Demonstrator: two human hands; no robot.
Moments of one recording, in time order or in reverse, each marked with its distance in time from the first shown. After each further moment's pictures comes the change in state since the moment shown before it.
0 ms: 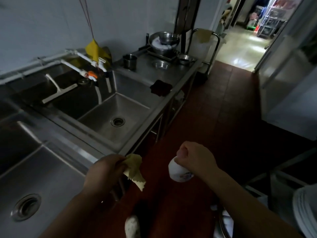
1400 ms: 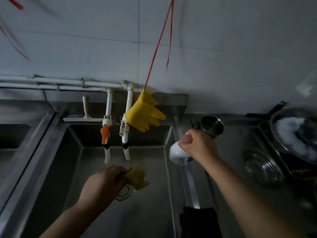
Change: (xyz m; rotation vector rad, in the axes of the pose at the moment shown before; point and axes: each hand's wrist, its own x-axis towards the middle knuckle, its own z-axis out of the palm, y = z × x) left_hand 0.559 -0.046 0.000 0.003 0.420 -0.750; right_hand 0.836 -0.138 -0.009 0.049 -0.200 -0.733
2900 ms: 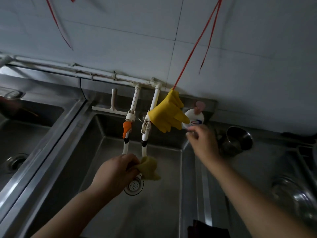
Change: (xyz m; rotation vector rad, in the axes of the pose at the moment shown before) left_hand 0.010 -0.010 -0.005 0.045 0.073 -0.079; right_hand 0.034 -0.032 0.038 0.240 0.036 -0.377
